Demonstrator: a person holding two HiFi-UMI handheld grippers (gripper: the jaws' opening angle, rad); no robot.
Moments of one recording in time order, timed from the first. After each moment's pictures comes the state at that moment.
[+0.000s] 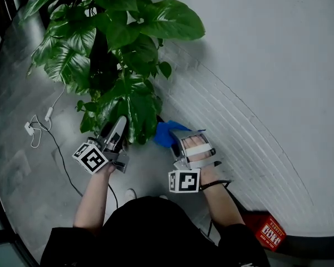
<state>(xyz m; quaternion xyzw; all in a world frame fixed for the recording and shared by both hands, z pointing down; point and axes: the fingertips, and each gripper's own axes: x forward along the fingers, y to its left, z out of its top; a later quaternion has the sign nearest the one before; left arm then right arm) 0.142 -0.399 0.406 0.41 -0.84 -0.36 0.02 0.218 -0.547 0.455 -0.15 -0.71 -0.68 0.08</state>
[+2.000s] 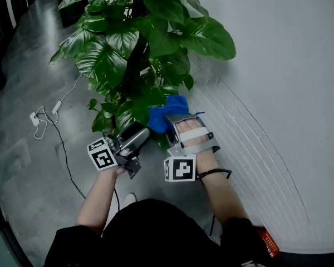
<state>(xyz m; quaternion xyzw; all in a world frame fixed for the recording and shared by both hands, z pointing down) 0.161 -0.387 0.386 0.54 -0.74 -0.40 0.00 0.155 -0.439 0.396 -0.18 -0.66 -0.73 0.01</state>
